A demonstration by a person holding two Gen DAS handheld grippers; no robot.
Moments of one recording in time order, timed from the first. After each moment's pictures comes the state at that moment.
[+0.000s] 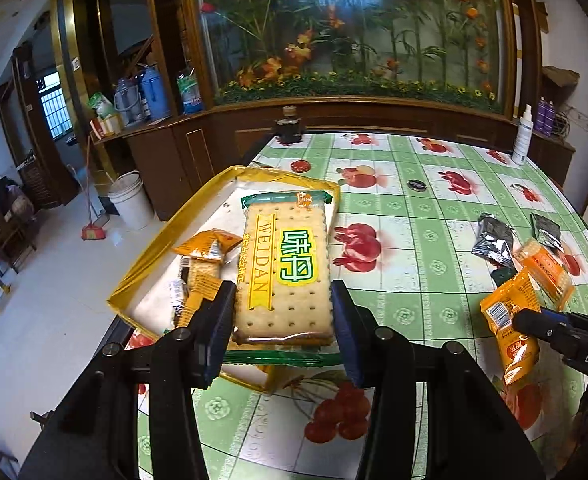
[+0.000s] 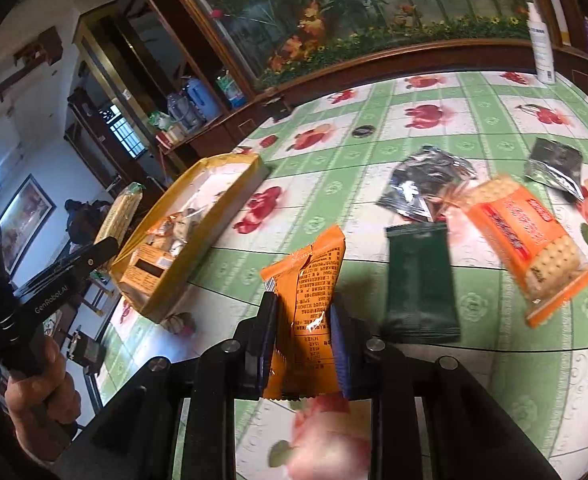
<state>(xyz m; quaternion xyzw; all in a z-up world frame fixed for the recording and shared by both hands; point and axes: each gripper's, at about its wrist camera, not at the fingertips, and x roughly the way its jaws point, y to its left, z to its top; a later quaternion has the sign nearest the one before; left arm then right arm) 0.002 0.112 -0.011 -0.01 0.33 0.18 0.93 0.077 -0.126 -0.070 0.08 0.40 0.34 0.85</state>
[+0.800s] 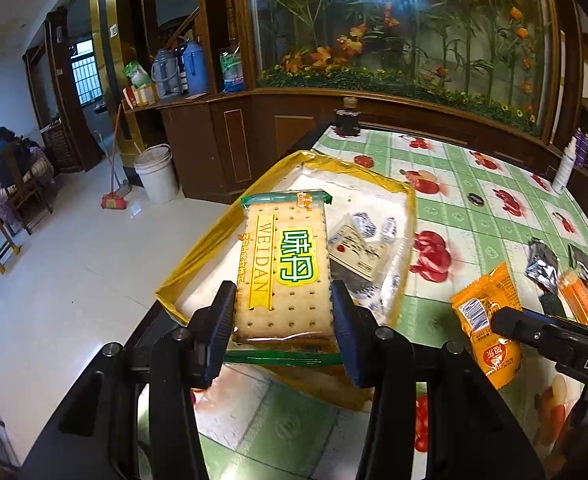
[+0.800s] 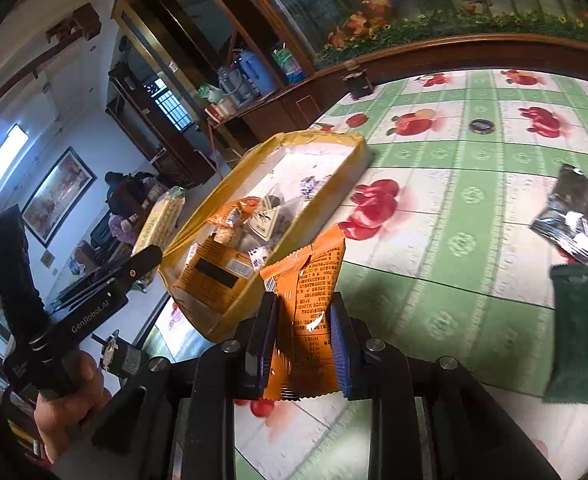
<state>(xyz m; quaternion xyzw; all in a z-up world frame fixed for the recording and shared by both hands) 0.002 0.189 -0.023 -0.06 0.34 0.23 0.91 0.096 -0.013 -0.068 0.08 0.42 0.43 0.80</state>
